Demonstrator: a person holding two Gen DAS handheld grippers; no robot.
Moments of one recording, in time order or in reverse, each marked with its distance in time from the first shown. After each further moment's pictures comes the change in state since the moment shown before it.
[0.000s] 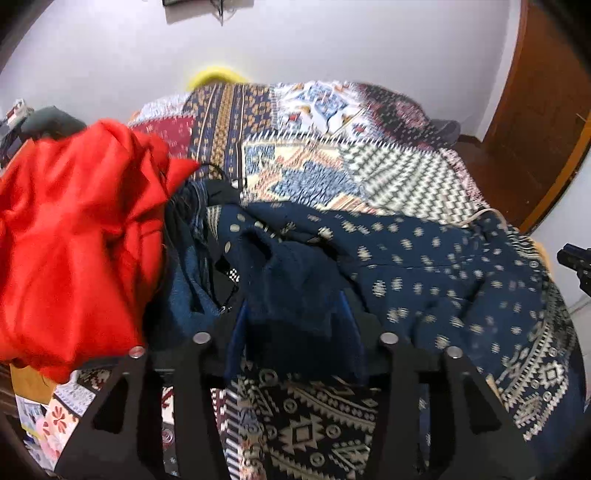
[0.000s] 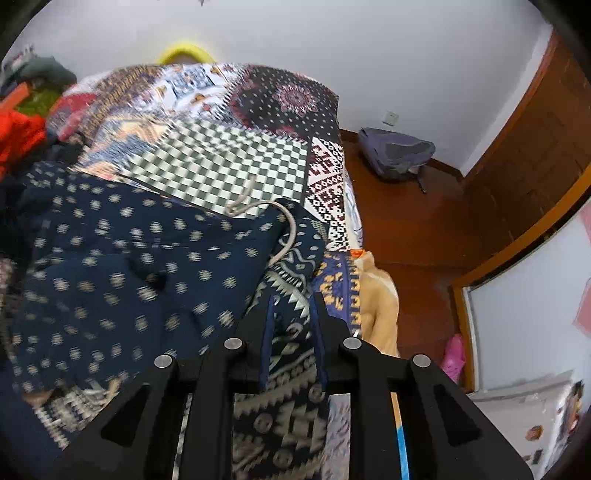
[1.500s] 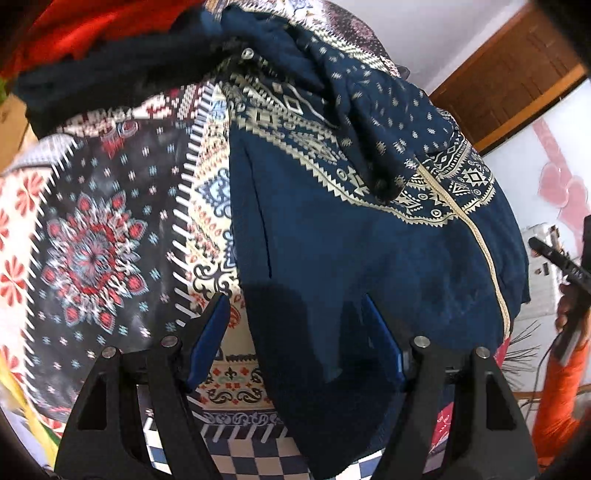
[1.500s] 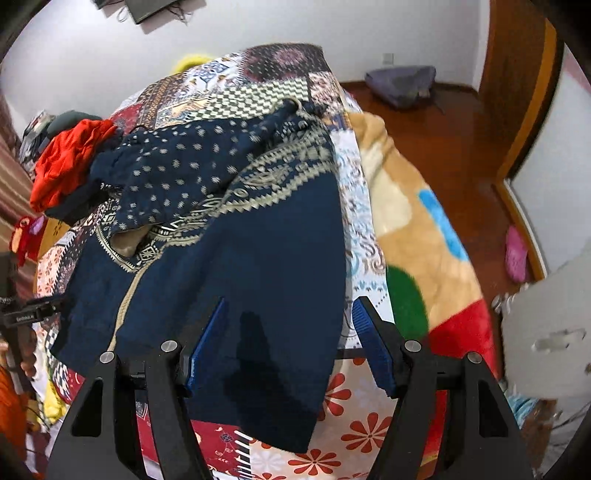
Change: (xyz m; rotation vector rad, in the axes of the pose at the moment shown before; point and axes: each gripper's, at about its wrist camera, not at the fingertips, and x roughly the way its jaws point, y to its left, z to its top) left arm -0.076 0.025 -0.209 -0.124 0.312 -0.343; right arm -0.077 -0.025 -0.188 0.266 0.063 0.278
